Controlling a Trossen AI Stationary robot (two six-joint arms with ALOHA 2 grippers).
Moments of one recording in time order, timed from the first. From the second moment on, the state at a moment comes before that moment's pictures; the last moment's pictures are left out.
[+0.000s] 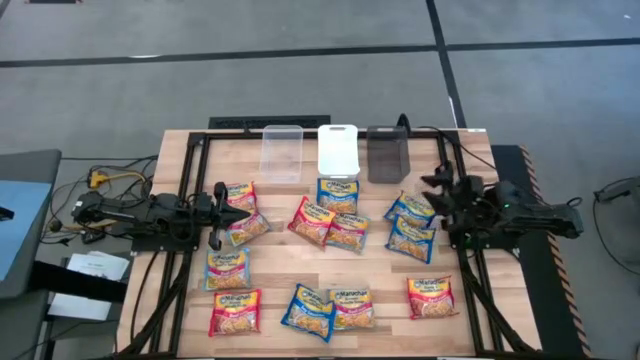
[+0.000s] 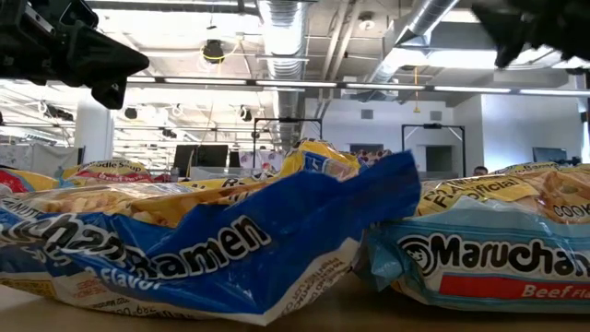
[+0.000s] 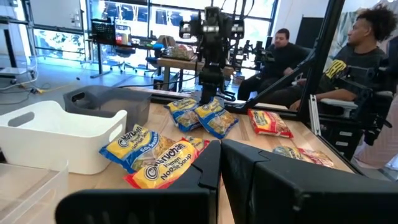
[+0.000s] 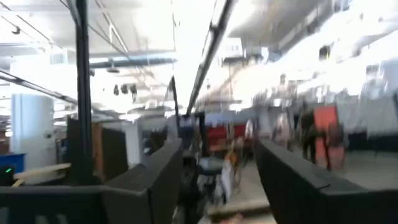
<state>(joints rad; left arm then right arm) -0.16 0.05 0.04 0.13 -0.25 -0.10 -0.07 0.03 0.08 0.50 0.06 0.06</state>
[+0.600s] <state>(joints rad) -0.16 0.05 0.04 0.12 -0.29 -0.11 -0.07 0.17 0.56 -0.43 0.32 0.45</state>
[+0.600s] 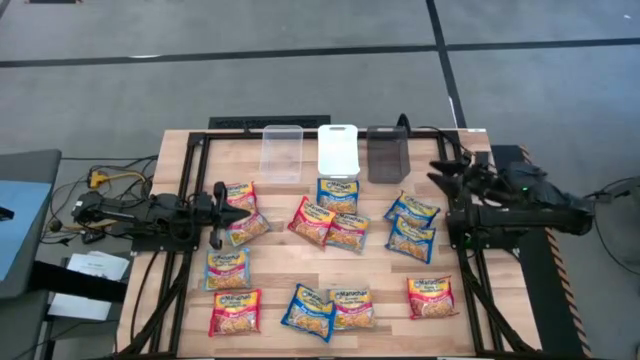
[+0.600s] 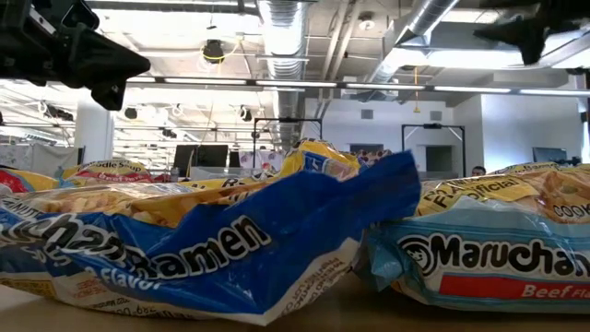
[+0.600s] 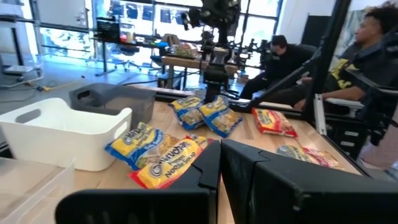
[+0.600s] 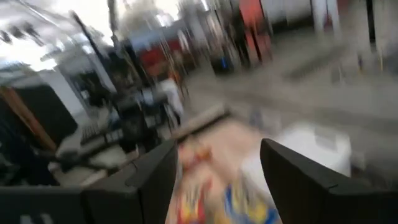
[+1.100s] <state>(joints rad) -0.16 0.05 0.04 0.12 -0.36 -0.11 -0.07 0.47 0.57 -0.58 0.01 0.73</state>
